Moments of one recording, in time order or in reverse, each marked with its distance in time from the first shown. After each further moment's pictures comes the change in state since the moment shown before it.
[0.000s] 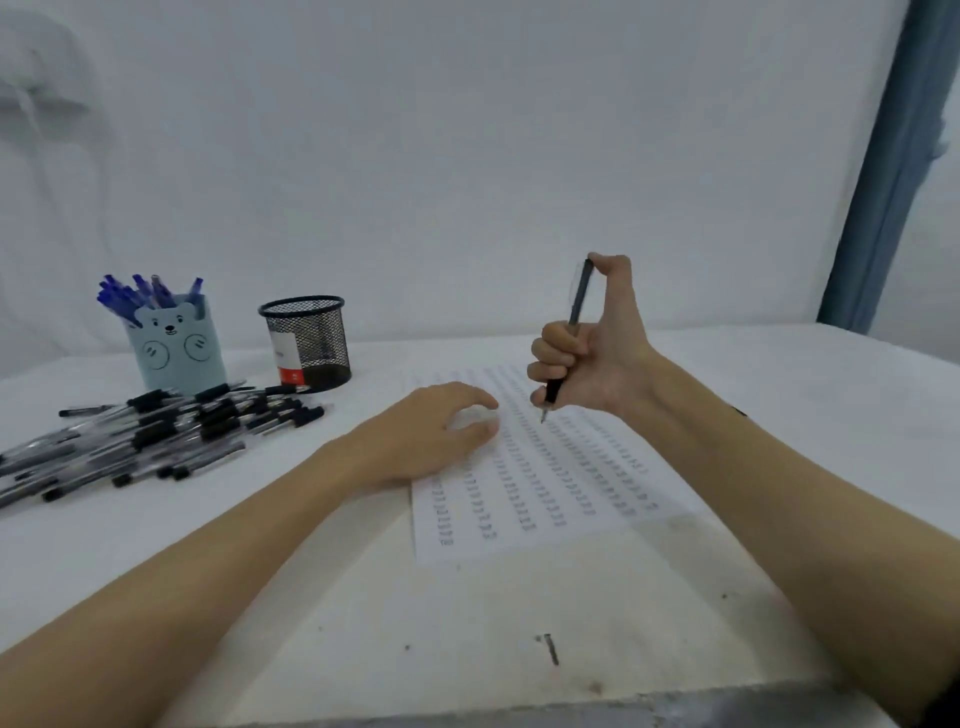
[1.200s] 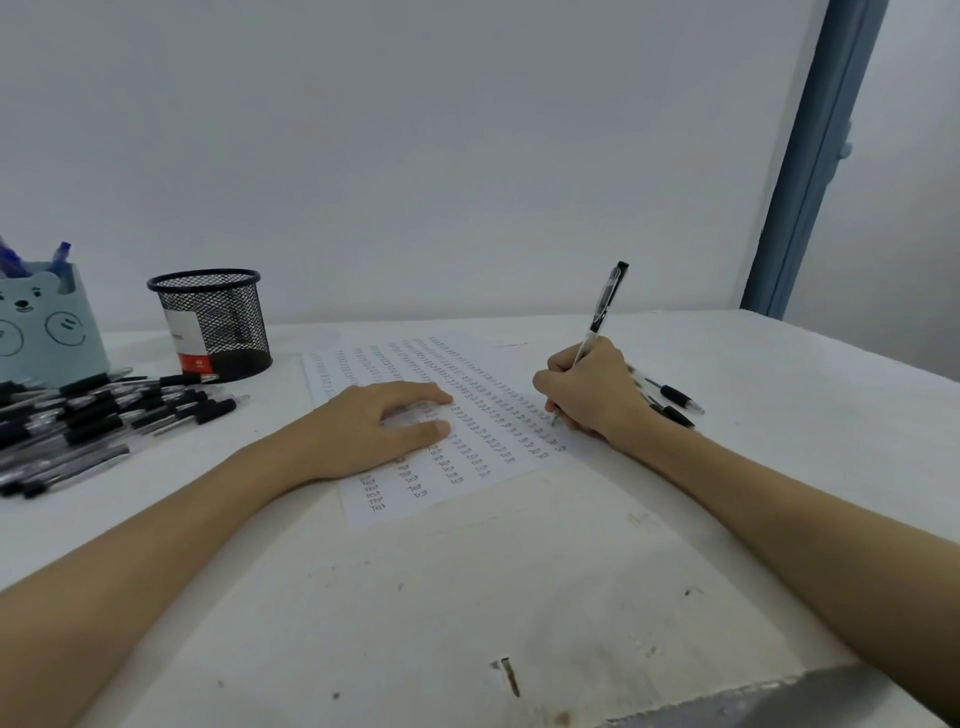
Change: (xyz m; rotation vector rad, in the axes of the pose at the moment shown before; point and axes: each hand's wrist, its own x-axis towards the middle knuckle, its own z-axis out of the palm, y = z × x) left_hand 0.012 -0.013 0.010 -0.164 -0.051 0.021; right_hand 0.004 0.031 -0.055 -1.034 0.516 -0.491
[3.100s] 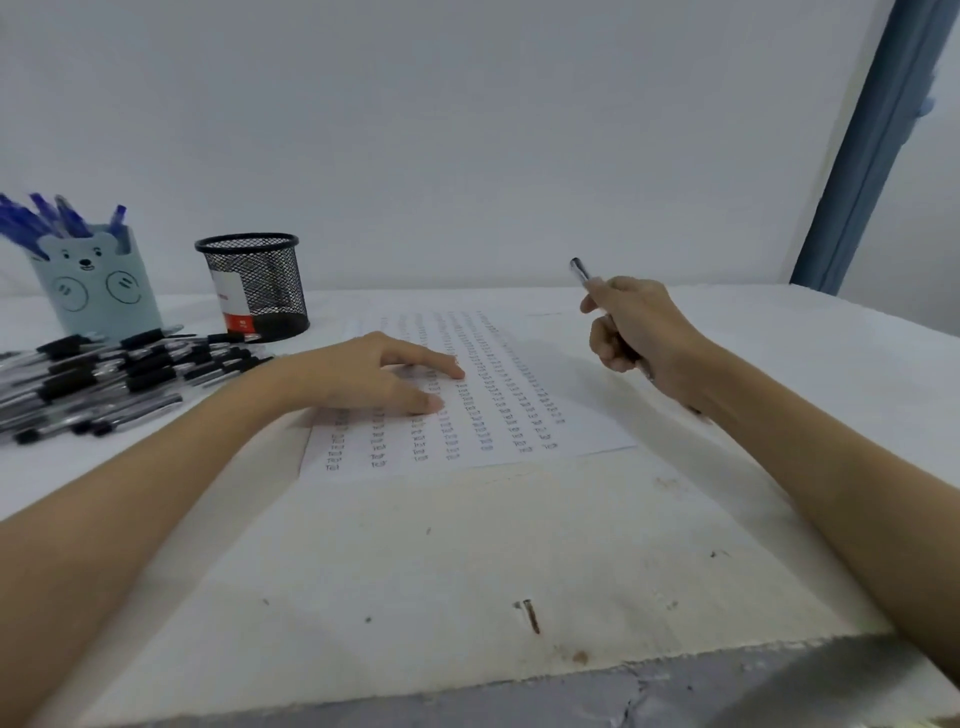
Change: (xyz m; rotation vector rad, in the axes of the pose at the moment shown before) left_hand -0.011 0.006 -0.031 -0.043 -0.206 -0.107; right_hand 0.008 -0.015 -0.021 0.252 -0.166 0.137
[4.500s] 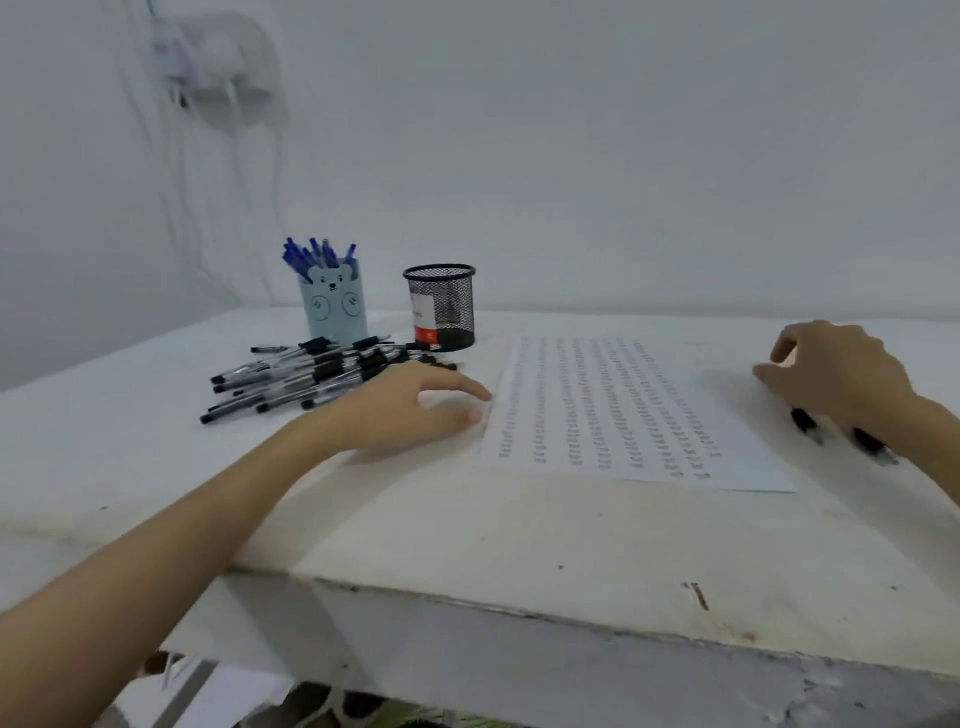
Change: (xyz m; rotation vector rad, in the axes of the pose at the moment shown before) left_hand -0.111 -0.032 -0.014 0.131 0.321 -0.048; right_hand 0.009 0.014 -0.016 -0.905 0.177 -0.113
